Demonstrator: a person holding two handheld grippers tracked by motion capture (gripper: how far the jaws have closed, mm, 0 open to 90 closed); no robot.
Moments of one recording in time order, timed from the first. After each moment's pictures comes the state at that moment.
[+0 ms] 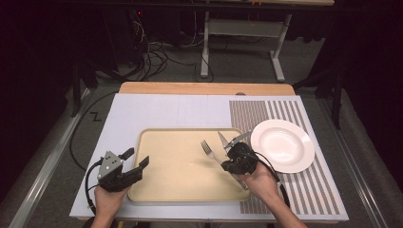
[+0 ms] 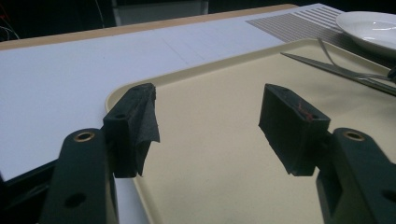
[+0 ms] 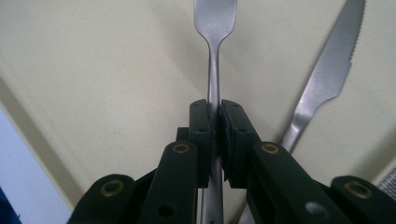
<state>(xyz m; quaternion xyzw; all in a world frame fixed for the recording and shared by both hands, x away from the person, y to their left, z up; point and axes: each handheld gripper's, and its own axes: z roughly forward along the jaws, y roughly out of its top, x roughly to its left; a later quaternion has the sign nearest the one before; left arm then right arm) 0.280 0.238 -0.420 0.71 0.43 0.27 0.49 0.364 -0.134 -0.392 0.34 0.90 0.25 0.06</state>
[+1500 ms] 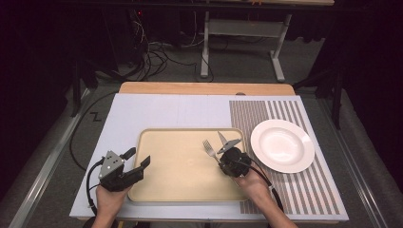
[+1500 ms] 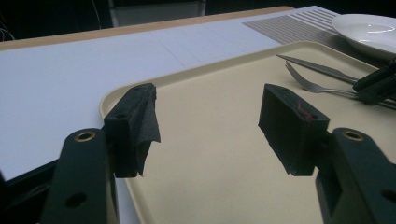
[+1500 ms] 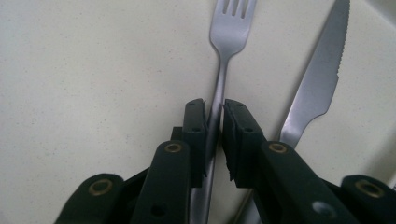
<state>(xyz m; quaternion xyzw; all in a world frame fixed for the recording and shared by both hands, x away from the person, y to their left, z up) 0.282 0.235 -0.421 0.71 0.43 0.27 0.49 0.365 -0.119 -0.419 0.32 0.91 0.22 0.15</state>
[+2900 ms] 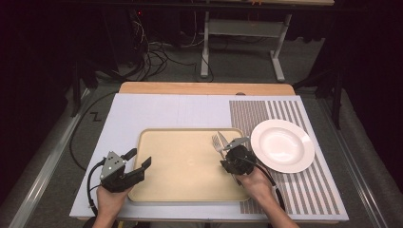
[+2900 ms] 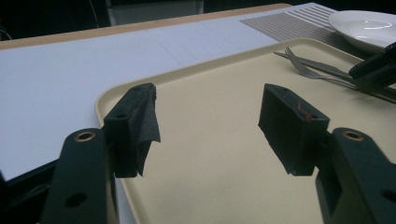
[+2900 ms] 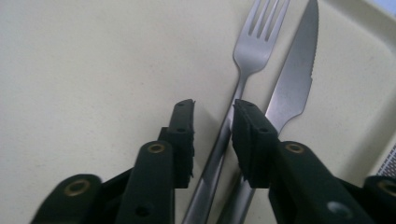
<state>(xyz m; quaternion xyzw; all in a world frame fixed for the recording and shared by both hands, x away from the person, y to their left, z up) 0.280 0.233 -0.421 0.71 0.43 0.27 0.49 0.368 -0.133 -0.418 0.34 0.89 0.27 0.15</state>
